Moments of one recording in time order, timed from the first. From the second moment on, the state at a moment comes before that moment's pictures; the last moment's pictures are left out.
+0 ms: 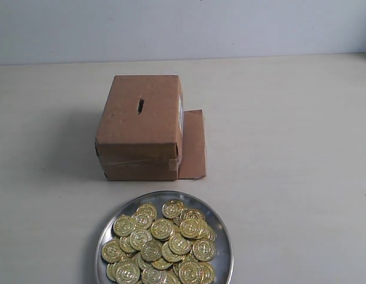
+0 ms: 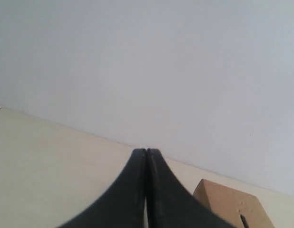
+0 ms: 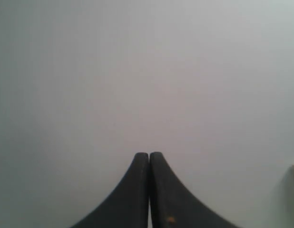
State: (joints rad) left arm -0.04 0.00 -0.27 0.11 0.34 -0.42; right arm -0.11 0.09 -0.61 -0.08 0.23 0.46
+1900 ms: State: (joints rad) left arm -0.04 0.00 0.00 0.17 0.26 -0.26; right arm -0.11 0.01 0.00 0.00 0.26 0.08
